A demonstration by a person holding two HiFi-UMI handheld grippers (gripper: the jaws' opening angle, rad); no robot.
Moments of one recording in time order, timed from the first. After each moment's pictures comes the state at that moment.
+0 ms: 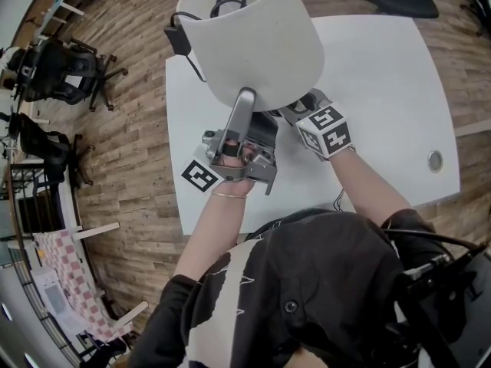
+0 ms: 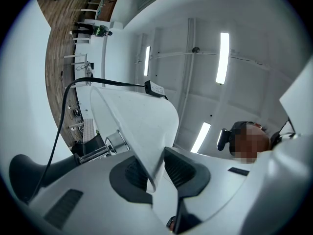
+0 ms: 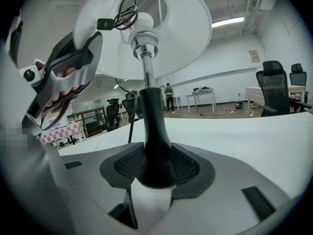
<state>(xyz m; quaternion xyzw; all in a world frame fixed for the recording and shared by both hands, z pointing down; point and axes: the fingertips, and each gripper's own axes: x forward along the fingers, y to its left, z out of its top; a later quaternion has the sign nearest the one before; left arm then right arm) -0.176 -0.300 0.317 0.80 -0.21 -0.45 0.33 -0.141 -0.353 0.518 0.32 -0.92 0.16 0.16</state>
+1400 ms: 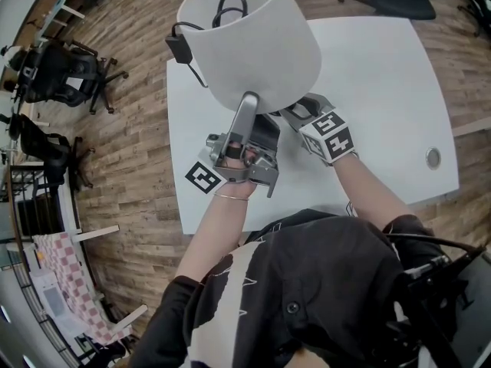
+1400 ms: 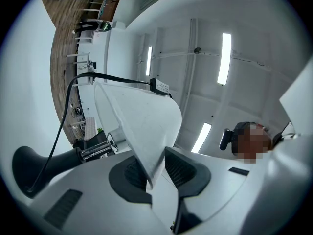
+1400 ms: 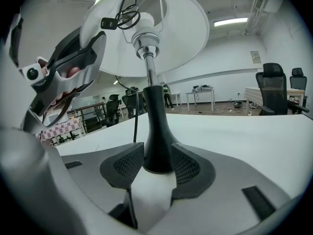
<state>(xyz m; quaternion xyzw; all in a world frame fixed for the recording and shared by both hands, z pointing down) -0.173 -0.297 0.320 0.80 -0.21 -0.45 0.34 -0.129 -0.342 0.520 0.32 -0.92 0.16 0.18</state>
